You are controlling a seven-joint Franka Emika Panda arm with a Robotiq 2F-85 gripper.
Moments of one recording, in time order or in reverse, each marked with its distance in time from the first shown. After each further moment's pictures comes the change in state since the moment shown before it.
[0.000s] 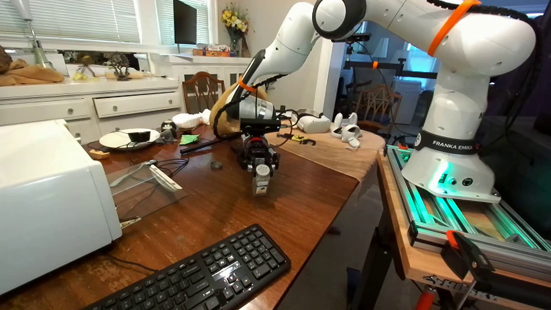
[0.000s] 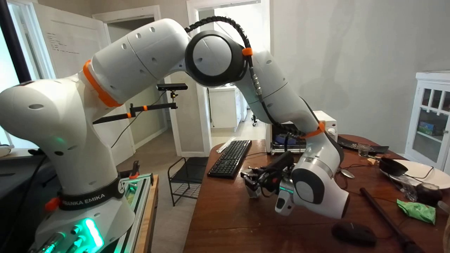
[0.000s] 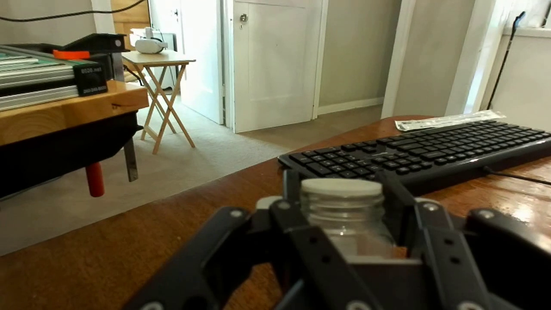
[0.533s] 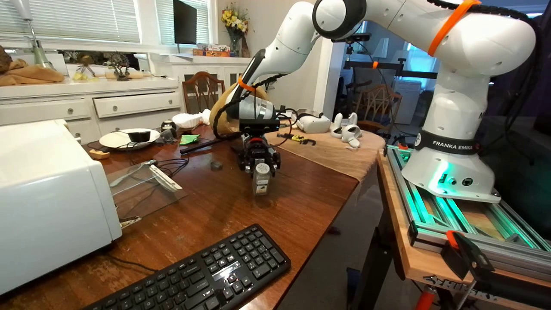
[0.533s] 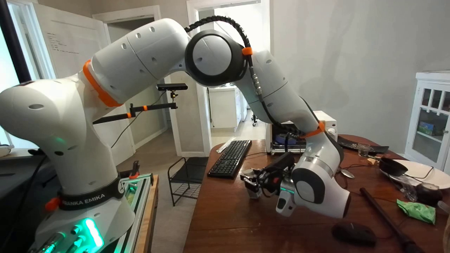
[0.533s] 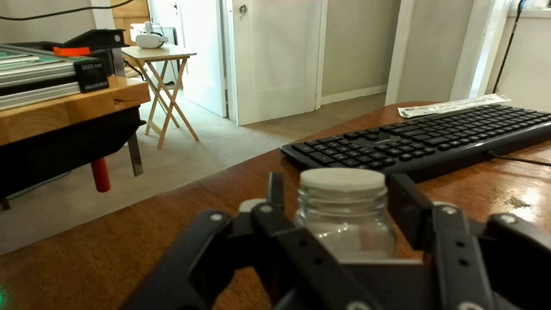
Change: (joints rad) arm 0.000 -0.002 -0.001 0.001 -0.011 0.023 0.031
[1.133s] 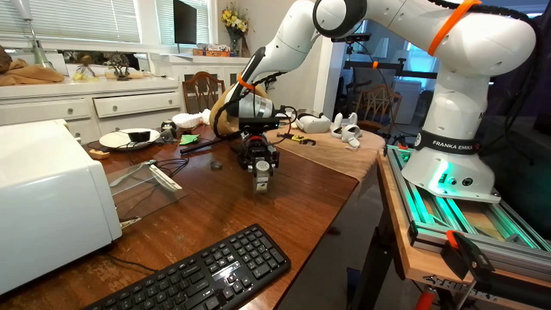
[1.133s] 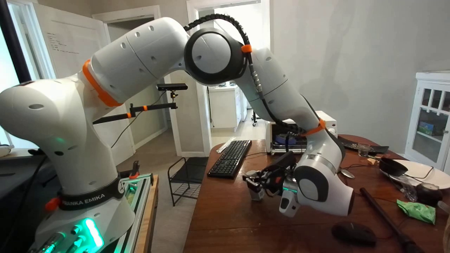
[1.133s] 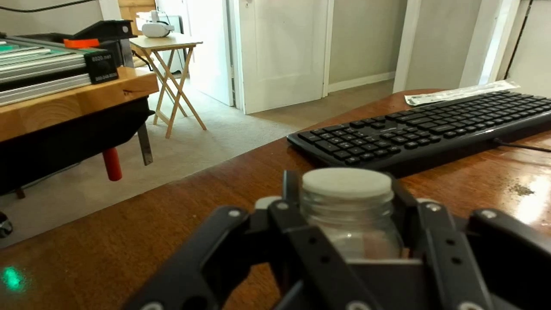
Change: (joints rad) arm 0.000 -0.009 -0.008 0.009 -0.029 0.014 0.017
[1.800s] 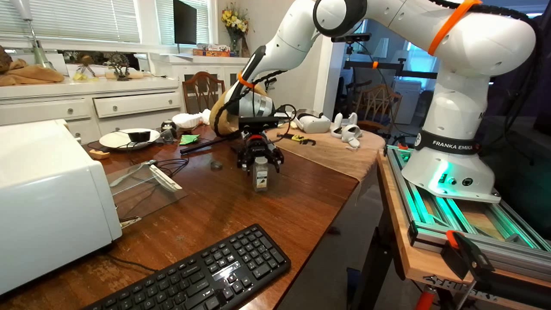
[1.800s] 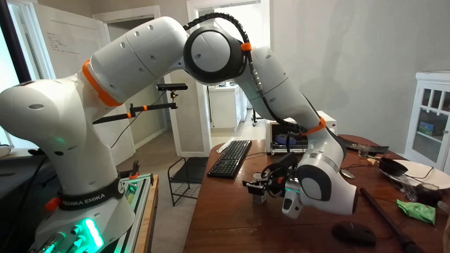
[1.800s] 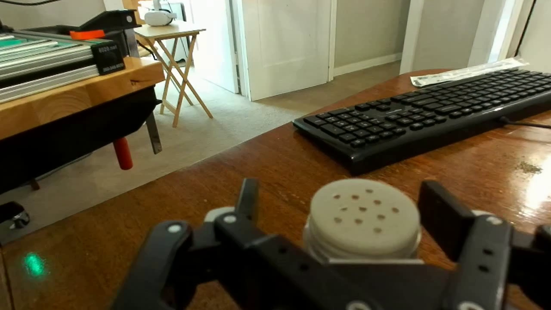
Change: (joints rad) arm 0.000 -0.006 -0.010 0.006 -0.026 0.021 0.031
